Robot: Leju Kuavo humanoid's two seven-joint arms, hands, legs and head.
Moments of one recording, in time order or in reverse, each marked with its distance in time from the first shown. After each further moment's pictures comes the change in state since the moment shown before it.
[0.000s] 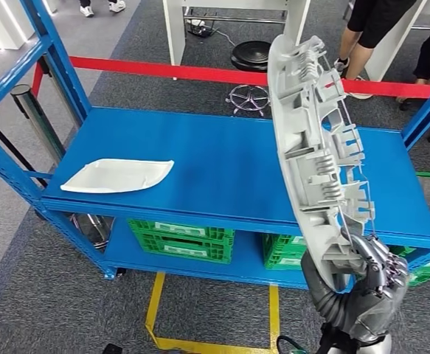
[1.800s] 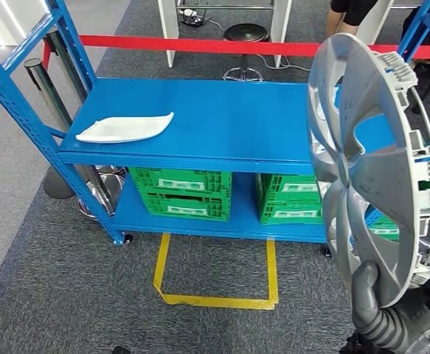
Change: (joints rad) left arm -0.008 -0.027 -0.046 0.006 -0.007 0.049 -0.010; right arm 0.070 -0.183 0.070 -0.131 -0.544 0.002 0.001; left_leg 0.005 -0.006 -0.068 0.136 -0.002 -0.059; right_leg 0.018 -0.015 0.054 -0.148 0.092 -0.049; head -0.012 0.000
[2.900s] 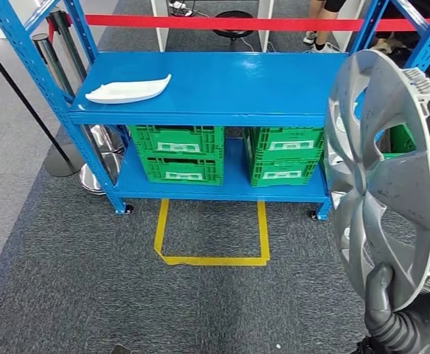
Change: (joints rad) left arm -0.001 0.005 -0.025 0.006 0.007 0.027 -0.029; right arm 0.049 0.014 -0.076 0.000 -0.041 0.000 -0.001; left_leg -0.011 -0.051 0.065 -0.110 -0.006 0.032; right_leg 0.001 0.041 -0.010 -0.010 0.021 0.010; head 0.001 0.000
